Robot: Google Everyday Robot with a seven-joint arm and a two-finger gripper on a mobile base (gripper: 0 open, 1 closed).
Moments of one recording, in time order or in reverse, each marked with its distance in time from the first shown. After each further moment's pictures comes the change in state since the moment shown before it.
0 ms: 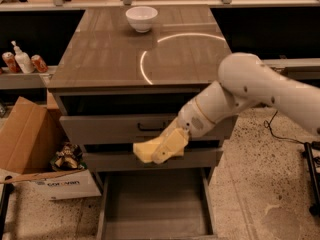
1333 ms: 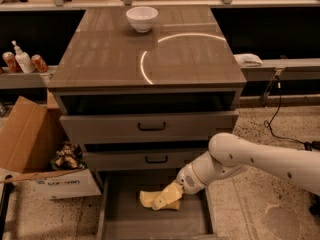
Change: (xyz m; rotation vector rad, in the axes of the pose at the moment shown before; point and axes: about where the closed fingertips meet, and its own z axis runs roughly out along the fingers) arm 0.155 -0.025 0.151 -0.071 0.016 0.416
